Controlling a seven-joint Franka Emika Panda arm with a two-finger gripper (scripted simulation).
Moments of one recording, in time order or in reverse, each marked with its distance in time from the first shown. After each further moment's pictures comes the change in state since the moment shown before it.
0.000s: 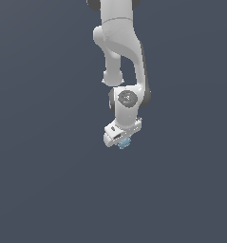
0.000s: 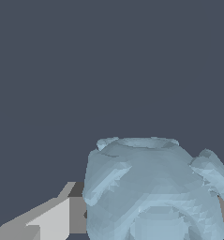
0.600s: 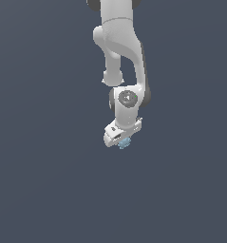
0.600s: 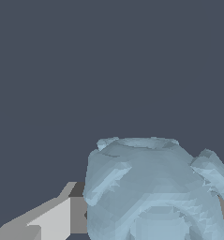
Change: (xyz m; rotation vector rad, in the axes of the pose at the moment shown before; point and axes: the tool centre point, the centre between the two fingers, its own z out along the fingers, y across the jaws) arm 0.000 -0.001 0.000 0.001 -0.001 0.000
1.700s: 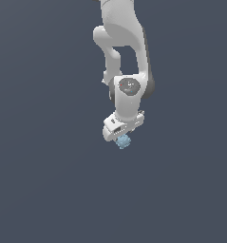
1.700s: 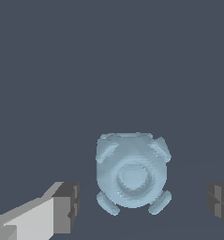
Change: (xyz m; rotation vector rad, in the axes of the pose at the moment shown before) arm 0.001 0.002 -0.052 -0.001 0.002 0.016
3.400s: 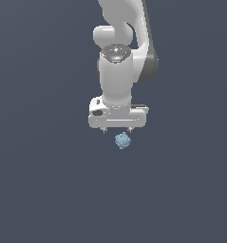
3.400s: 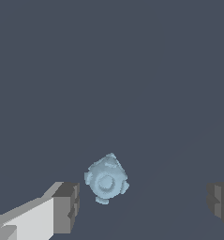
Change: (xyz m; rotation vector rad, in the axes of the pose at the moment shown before) arm 0.025 0.054 -0.110 0.017 0.077 0.540
